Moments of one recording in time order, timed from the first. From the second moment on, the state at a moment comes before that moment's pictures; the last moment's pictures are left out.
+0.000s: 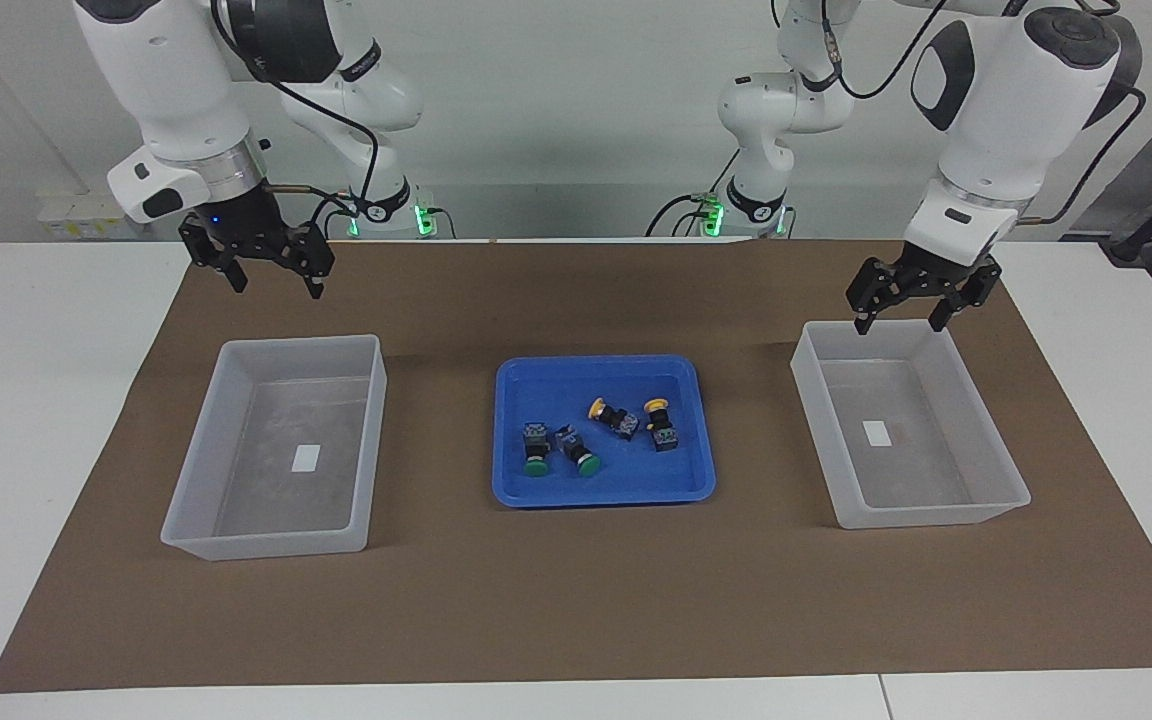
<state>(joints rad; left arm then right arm) -0.04 0.09 -0.10 -1.55 0.03 1.73 -0.11 -0.05 -0.02 0.11 -1.66 -0.02 1.66 0.19</state>
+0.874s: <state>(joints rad) -0.05 0.07 -0.12 -1.63 0.01 1.75 -0.13 -0.05 -0.02 0.11 -1.67 -0.02 1.66 0.19</state>
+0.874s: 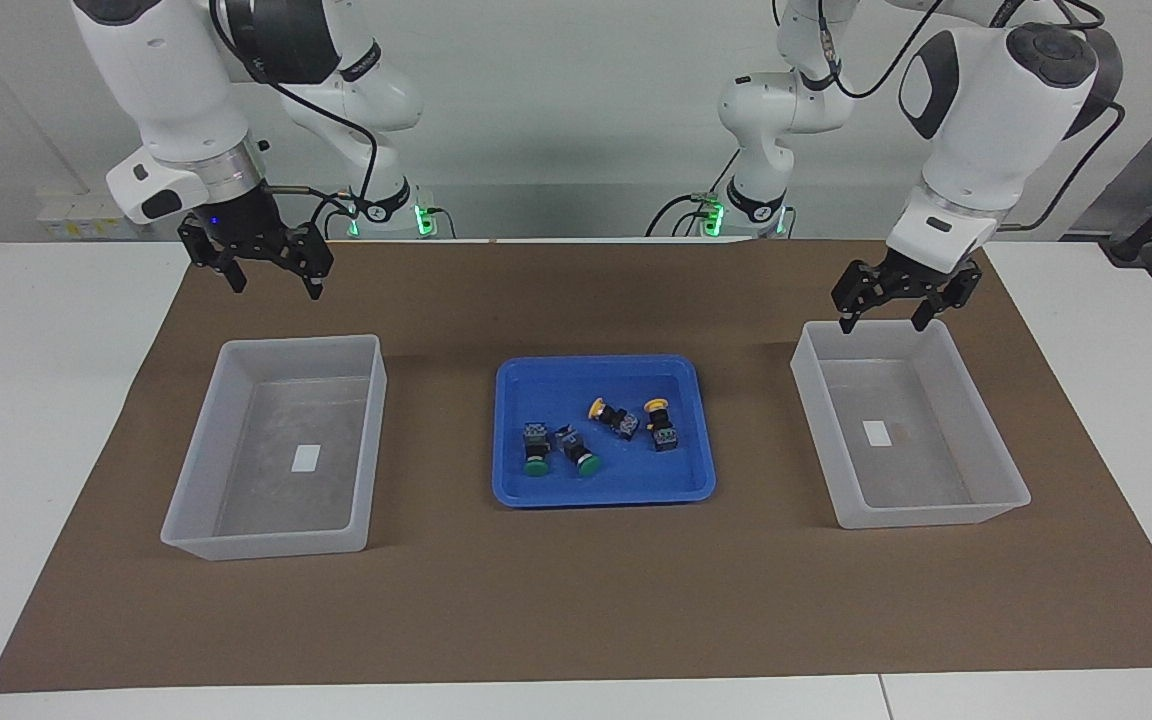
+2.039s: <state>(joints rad) -0.30 0.08 -0.13 -2.09 0.00 2.39 -0.58 0.12 0.14 0.11 -1.68 -0.02 1.98 0.36</state>
